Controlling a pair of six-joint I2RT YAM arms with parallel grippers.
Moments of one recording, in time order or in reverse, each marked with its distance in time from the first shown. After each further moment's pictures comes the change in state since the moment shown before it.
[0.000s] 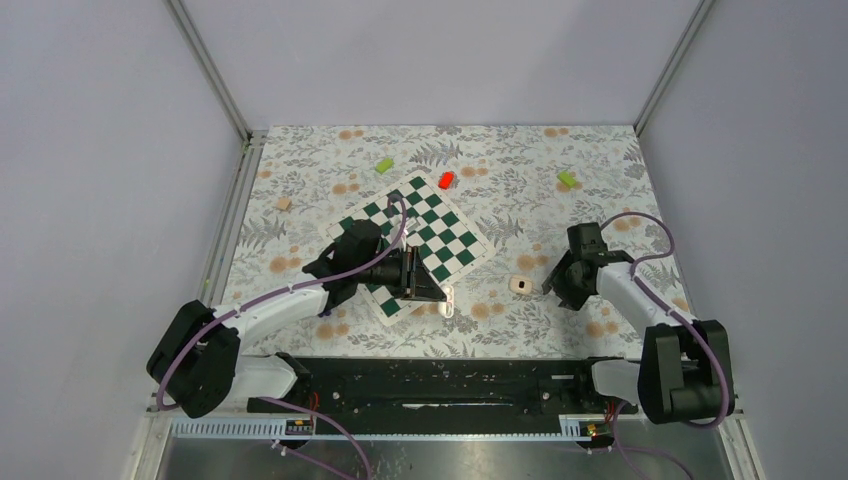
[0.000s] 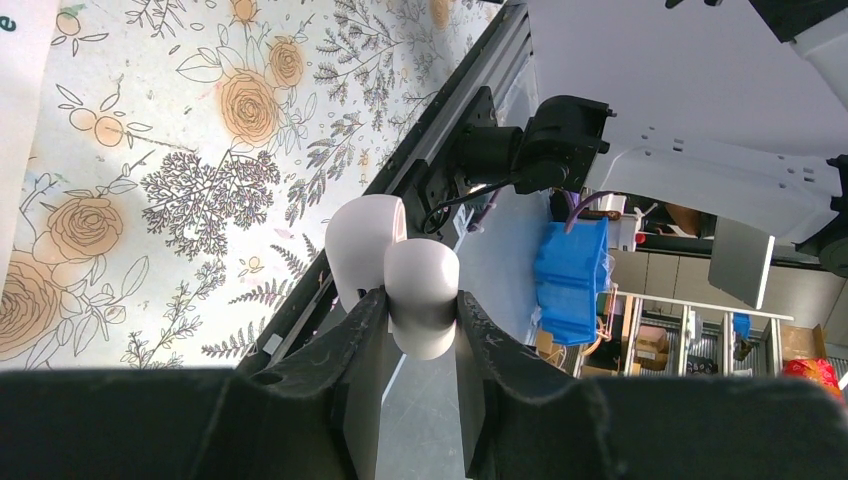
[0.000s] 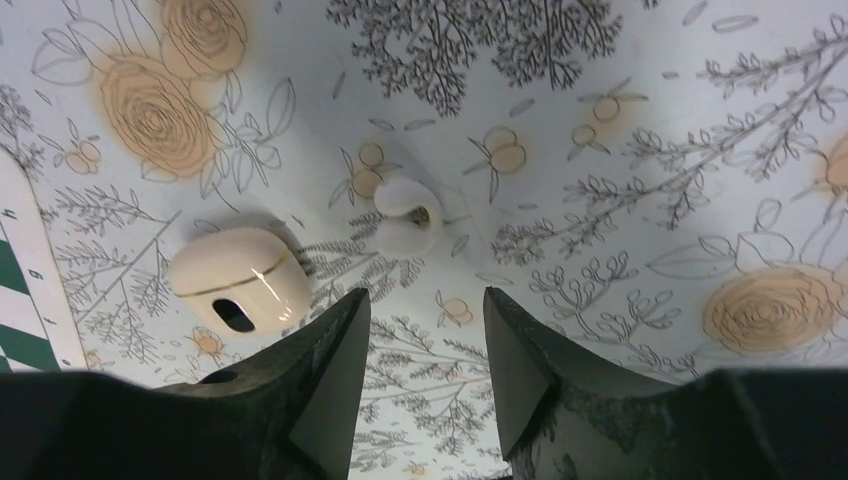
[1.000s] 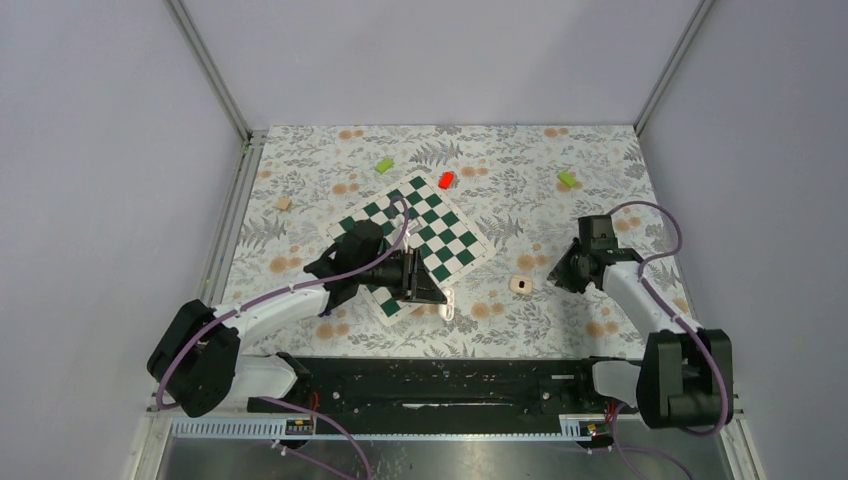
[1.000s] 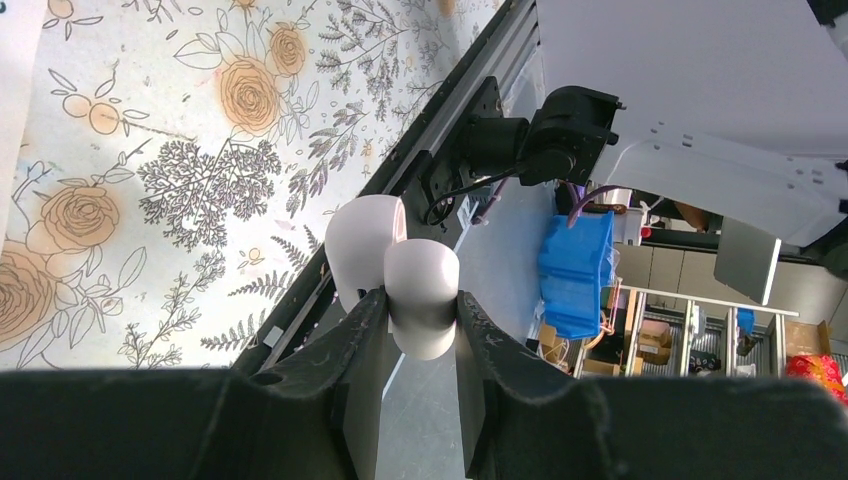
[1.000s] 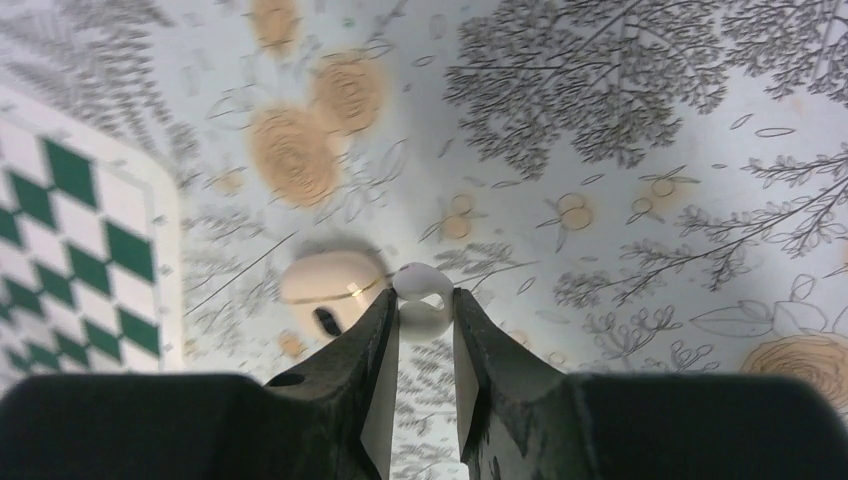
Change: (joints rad) left arm -0.011 0.000 0.004 -0.029 -0.005 0.012; right arm -0.055 0.020 0.036 0.110 -0.067 -0.042
